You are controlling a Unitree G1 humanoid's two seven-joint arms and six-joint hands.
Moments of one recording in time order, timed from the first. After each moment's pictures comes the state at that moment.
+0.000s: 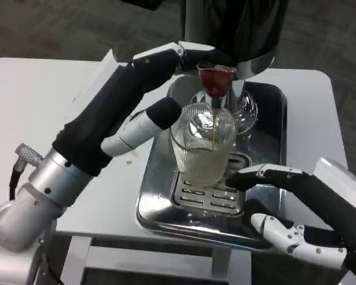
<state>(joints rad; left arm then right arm) -0.55 0.35 0.04 0.14 -0.11 -0.60 -0.48 0.06 -0.52 -0.05 -0.87 -0.33 0.32 0.50</state>
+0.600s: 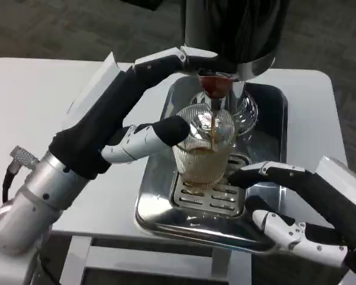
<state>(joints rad) -0.55 0.39 0.02 0.17 -0.03 -0.70 -0.41 0.06 -0.51 -0.05 -0.87 -0.33 0.33 0.48</state>
